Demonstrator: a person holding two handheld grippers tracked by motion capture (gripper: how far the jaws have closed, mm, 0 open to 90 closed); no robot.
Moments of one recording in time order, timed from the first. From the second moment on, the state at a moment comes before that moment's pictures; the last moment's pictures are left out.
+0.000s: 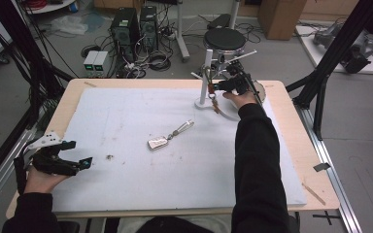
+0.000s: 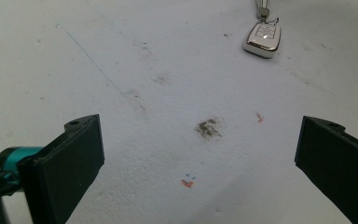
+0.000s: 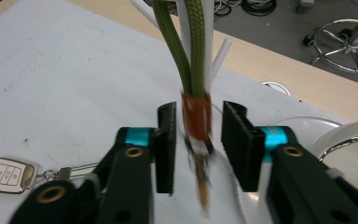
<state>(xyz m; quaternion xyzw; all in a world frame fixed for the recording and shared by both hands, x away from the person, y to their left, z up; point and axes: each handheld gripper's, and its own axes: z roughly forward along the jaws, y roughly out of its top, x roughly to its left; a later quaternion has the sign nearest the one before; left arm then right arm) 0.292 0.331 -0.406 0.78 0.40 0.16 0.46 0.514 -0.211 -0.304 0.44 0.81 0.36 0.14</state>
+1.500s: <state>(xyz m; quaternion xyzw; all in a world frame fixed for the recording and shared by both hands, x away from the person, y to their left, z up) 0.289 0.334 -0.405 0.78 0.40 0.17 0.46 0.446 -0.216 -0.342 0.39 0.82 0.39 0.14</state>
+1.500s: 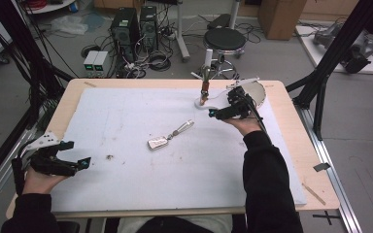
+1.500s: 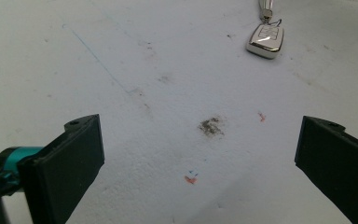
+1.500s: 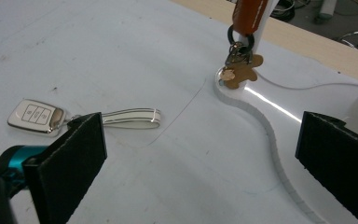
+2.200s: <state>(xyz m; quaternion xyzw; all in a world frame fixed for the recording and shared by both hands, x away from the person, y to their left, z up) 0.288 0.335 -0.406 0.77 0.41 0.17 0.46 0.405 -0.239 -0.360 0.38 0.81 0.42 0.14</state>
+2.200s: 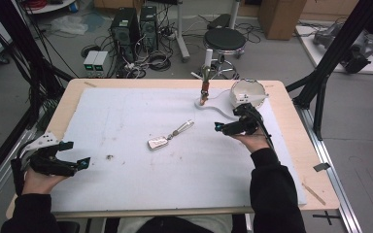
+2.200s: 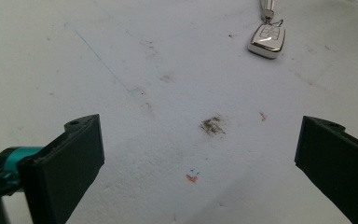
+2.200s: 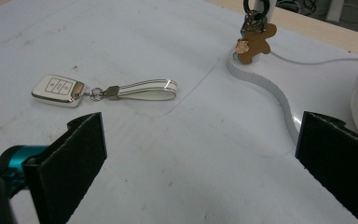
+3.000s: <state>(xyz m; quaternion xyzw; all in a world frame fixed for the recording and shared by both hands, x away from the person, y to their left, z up) 0.287 0.336 -0.405 0.77 0.41 0.17 0.46 0.349 -0.280 -0.393 0.39 0.79 0.45 0.16</state>
